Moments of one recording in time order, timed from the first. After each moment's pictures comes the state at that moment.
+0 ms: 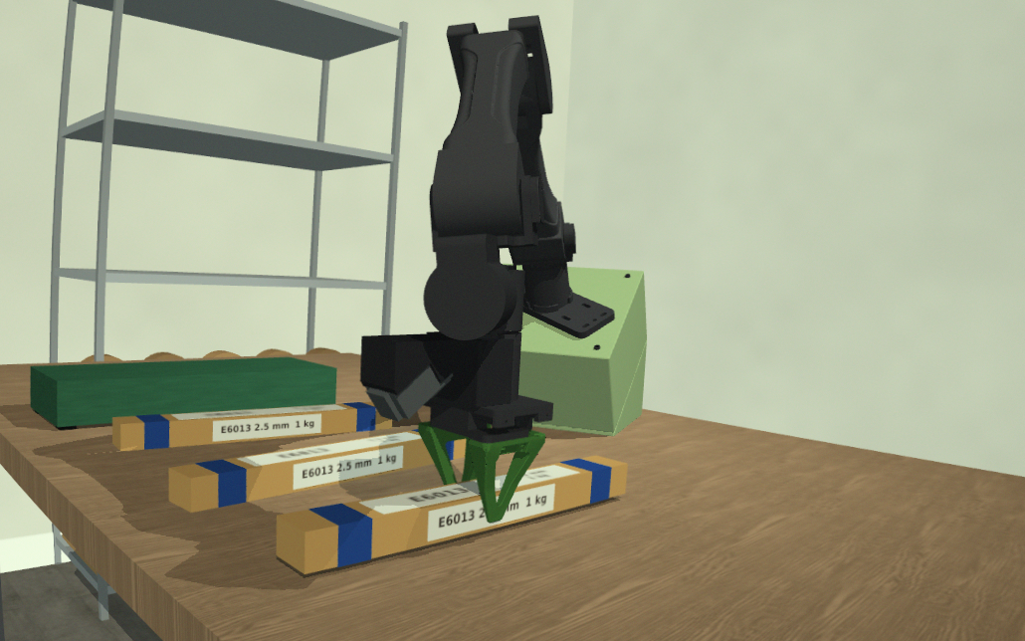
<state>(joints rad) 0.76 2.02 1.69 -0.74 0.13 0.65</state>
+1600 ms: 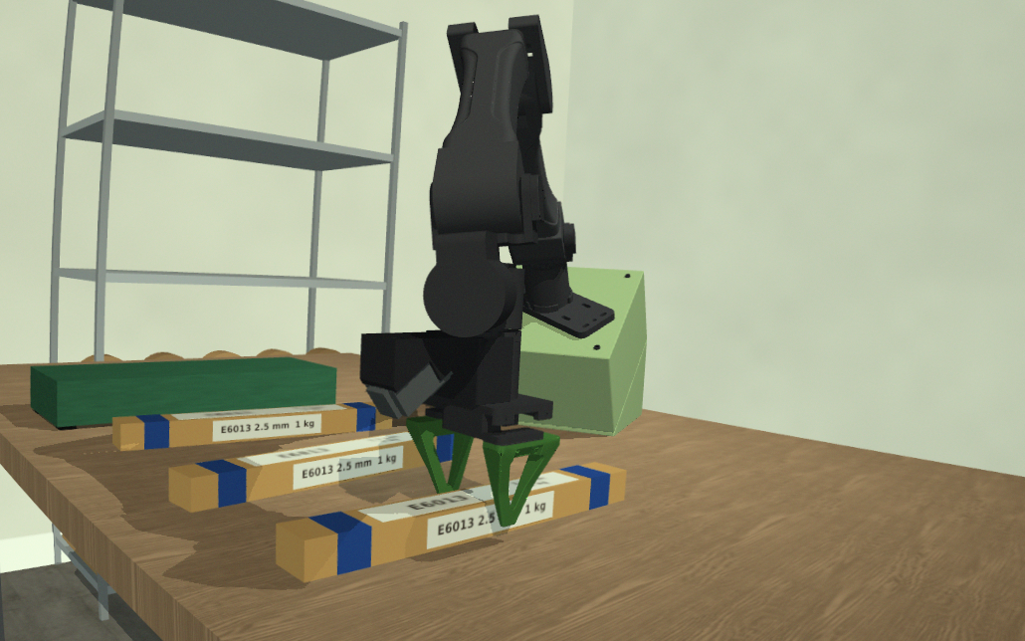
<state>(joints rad) 0.76 2.01 1.70 -0.74 0.13 0.65</state>
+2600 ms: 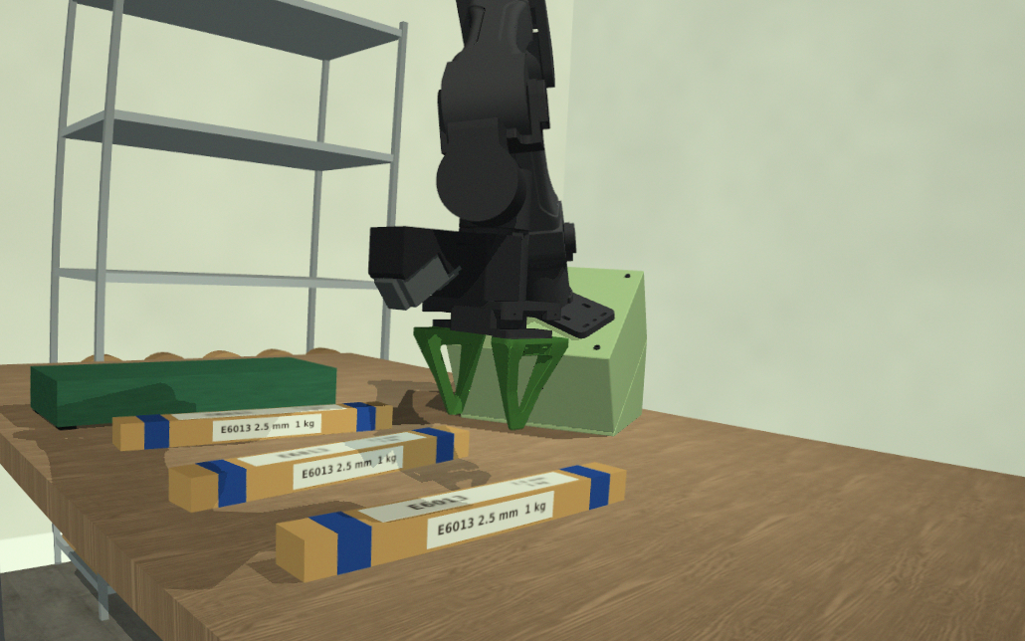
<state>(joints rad) 0.78 1.84 1.71 -0.91 0.14 0.67</state>
